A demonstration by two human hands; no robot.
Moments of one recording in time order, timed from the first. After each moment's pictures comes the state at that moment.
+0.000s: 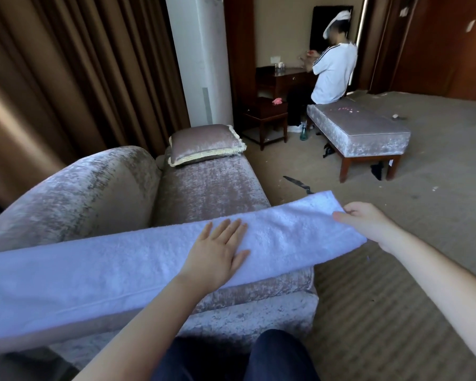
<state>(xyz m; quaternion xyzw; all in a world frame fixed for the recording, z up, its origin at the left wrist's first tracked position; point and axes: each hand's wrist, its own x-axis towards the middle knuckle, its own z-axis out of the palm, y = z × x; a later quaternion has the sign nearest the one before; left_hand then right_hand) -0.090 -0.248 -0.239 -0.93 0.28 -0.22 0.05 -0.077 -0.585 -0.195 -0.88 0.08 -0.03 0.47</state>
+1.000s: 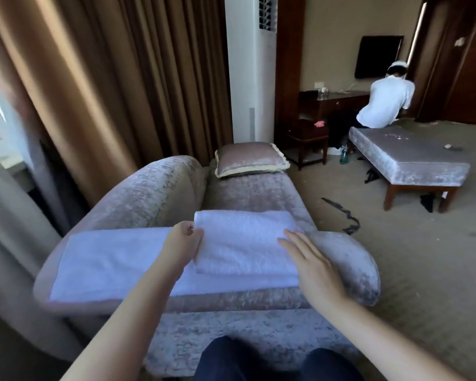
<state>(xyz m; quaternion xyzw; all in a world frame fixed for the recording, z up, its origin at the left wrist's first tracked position) -0.142 -0.092 -0.163 -0.84 -0.11 -0.09 -0.52 -0.136 -0.361 -0.239 -0.93 -0.24 -0.23 0.16</state>
